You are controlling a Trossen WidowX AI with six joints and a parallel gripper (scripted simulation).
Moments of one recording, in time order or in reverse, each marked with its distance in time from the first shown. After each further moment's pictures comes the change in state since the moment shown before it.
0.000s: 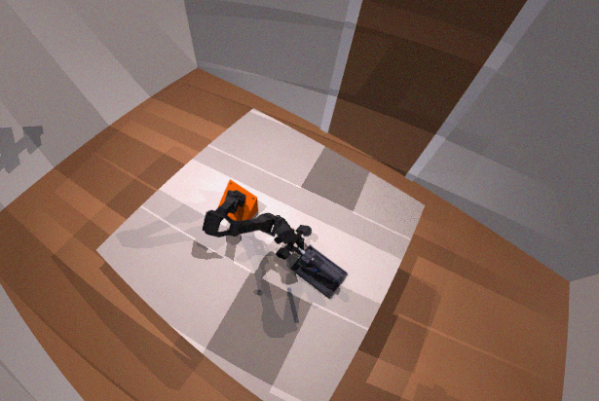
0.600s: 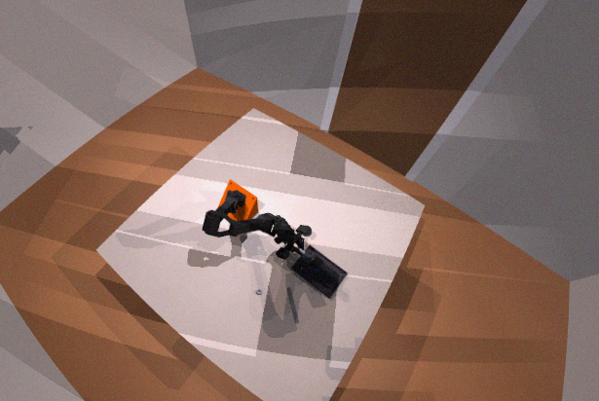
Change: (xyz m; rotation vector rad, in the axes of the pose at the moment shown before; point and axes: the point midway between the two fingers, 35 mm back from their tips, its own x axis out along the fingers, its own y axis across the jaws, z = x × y) arm 0.000 0.000 0.000 -0.001 -0.001 0.000
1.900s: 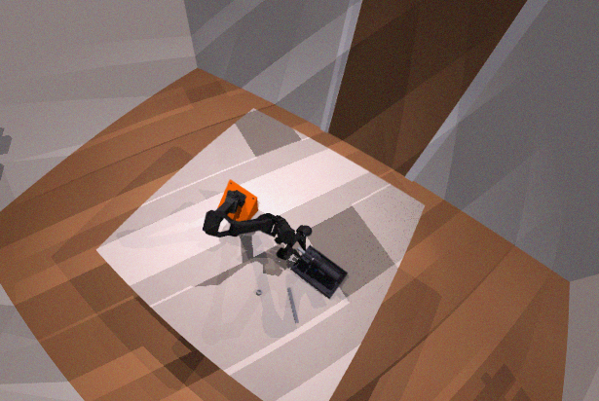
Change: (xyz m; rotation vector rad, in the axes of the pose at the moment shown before) arm 0.001 0.000 -0.001 -0.002 -0.004 0.000
